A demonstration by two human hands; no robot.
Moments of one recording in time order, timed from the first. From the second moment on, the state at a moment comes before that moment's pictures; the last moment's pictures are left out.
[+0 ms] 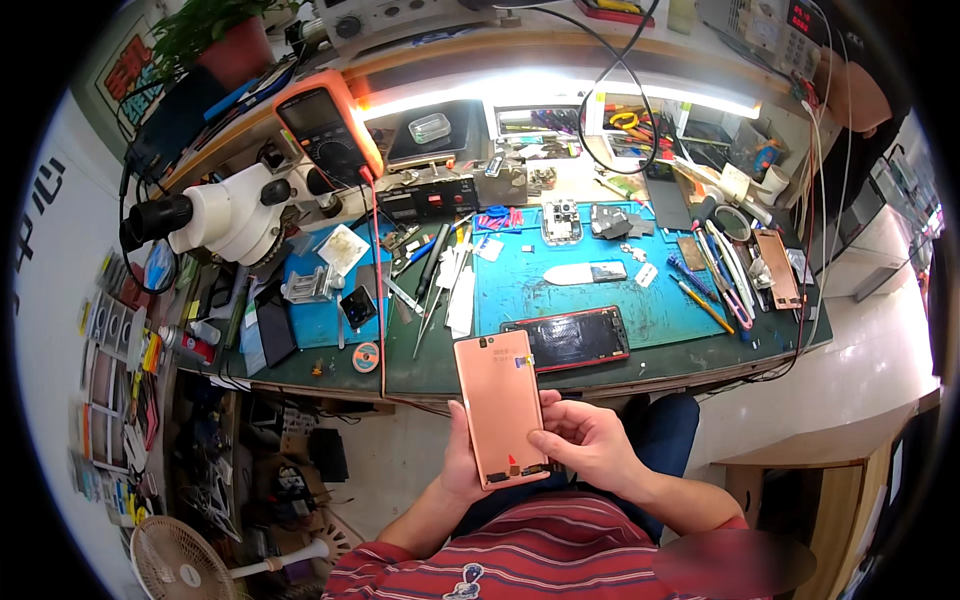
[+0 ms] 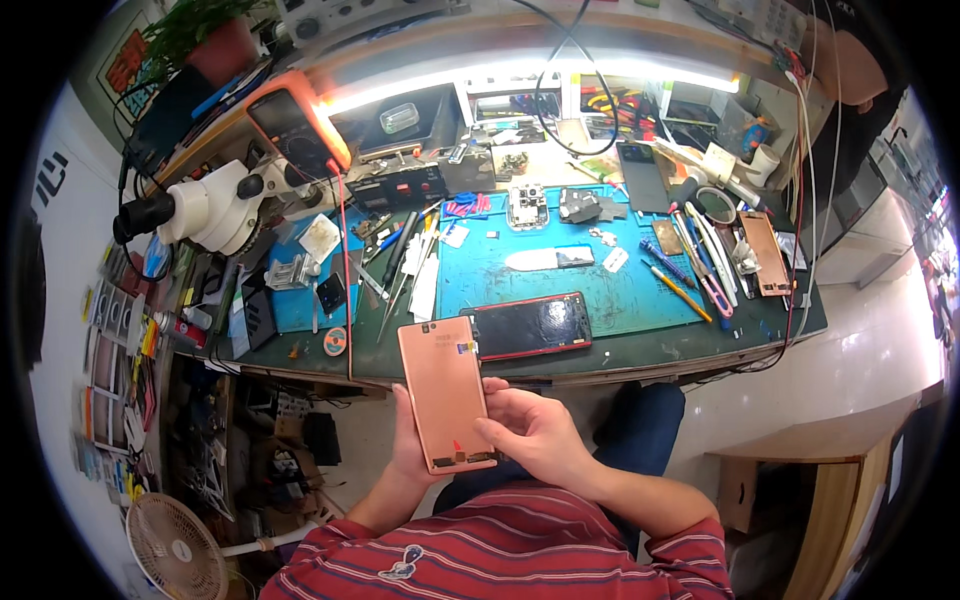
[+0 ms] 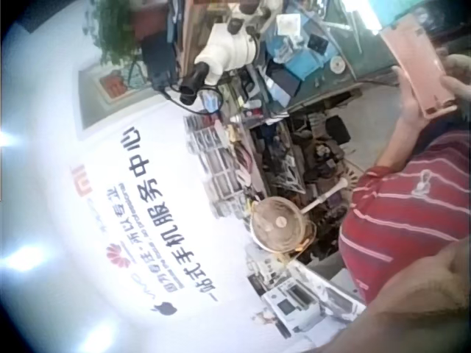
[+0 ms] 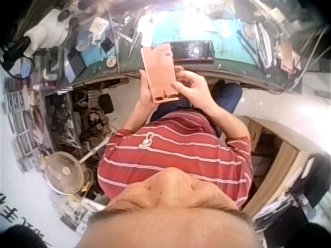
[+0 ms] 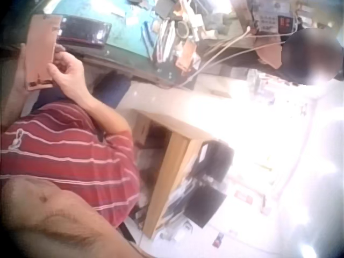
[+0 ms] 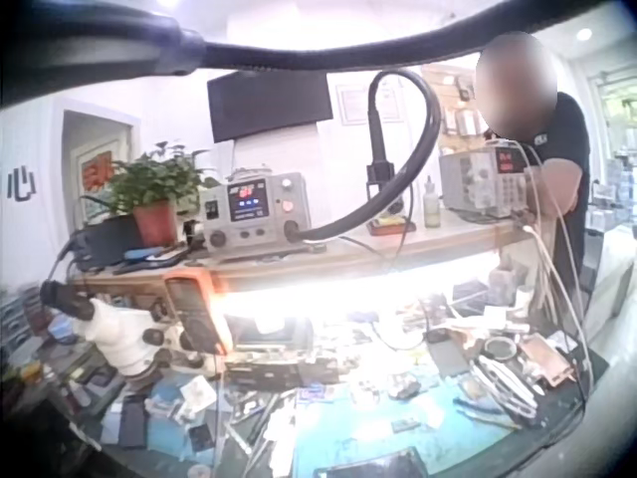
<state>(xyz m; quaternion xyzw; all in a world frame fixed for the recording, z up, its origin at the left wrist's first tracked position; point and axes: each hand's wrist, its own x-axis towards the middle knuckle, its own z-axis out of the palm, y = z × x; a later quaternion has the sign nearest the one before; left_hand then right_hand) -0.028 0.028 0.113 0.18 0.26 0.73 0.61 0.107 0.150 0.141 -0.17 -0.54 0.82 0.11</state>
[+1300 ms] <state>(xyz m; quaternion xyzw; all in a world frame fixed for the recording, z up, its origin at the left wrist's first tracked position) -0.011 0.040 0.127 0.17 0.42 0.70 0.55 0.086 0.188 0.162 -0.11 -0.79 0.49 0.34</state>
